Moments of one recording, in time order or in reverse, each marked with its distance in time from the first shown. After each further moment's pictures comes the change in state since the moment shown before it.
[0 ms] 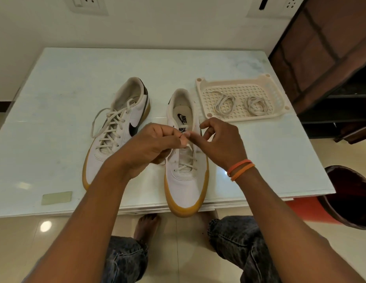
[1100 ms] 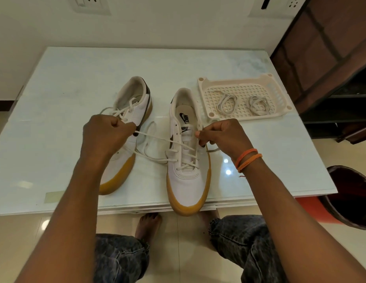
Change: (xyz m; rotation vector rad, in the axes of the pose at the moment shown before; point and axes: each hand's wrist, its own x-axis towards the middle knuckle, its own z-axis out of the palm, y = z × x) left_hand -0.010 -0.017 -0.056 0.534 0.847 -0.129; right_hand 0.016 0.012 -0.009 0.405 -0.234 0.215
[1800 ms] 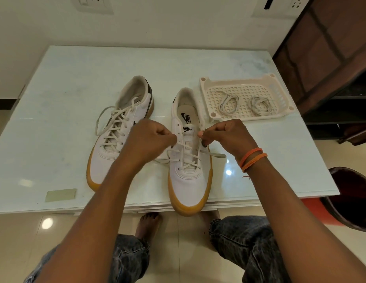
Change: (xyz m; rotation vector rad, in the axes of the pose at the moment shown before) left_hand -0.026 0.033 0.039 -0.106 -0.346 0.167; right_hand 0.002 0.000 -0.005 0.018 -0.018 0.026
